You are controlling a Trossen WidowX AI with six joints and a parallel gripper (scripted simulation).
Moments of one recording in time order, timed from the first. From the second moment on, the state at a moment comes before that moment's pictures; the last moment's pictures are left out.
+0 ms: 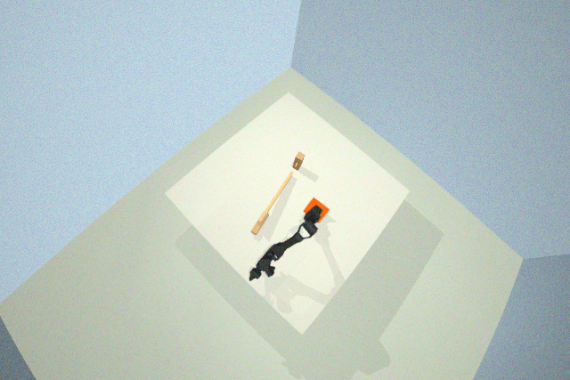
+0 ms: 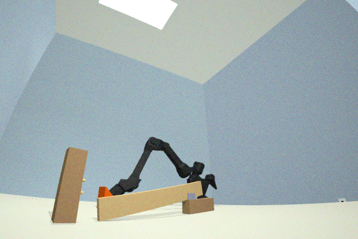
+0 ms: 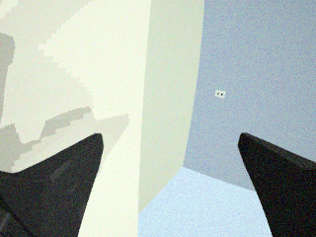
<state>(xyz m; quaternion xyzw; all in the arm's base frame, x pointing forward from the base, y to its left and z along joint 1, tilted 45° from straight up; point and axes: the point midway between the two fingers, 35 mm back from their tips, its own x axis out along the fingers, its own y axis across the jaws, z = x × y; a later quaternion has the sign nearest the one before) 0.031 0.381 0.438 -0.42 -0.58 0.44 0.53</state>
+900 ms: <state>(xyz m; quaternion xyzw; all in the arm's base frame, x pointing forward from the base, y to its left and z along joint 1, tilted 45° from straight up) 0.297 0.275 0.402 -0.56 -0.30 0.32 0.71</state>
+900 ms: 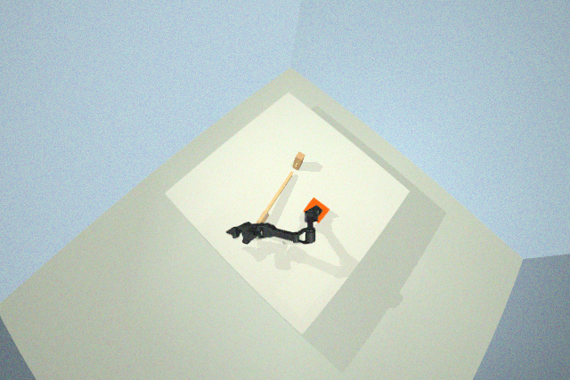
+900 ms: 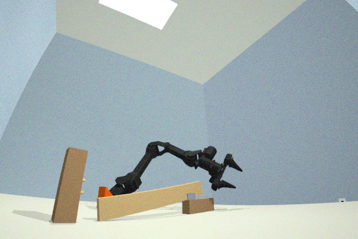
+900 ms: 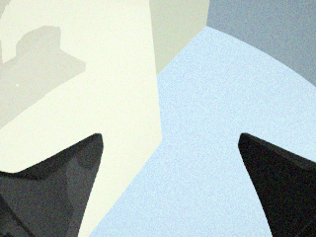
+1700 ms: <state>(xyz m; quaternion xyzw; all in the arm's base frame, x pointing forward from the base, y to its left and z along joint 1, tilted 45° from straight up) 0.377 0.051 0.113 -0.58 0.16 0.56 0.56</state>
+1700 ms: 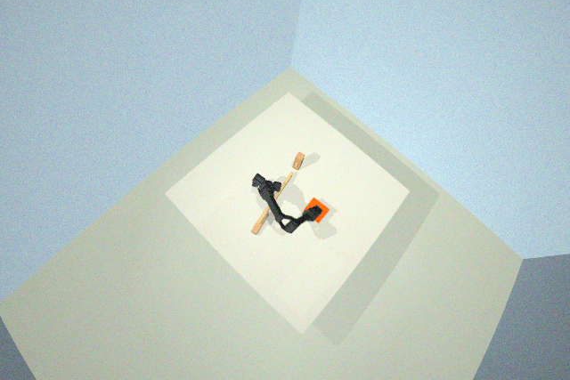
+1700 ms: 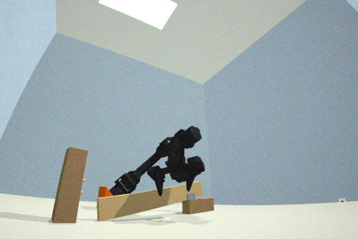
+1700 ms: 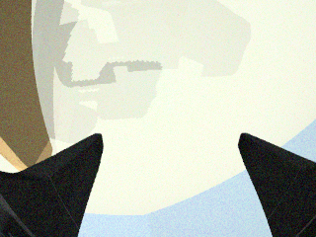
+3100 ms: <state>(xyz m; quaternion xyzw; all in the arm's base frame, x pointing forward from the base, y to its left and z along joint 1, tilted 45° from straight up) 0.294 -0.009 0.033 -0.33 0.22 0.69 0.61</state>
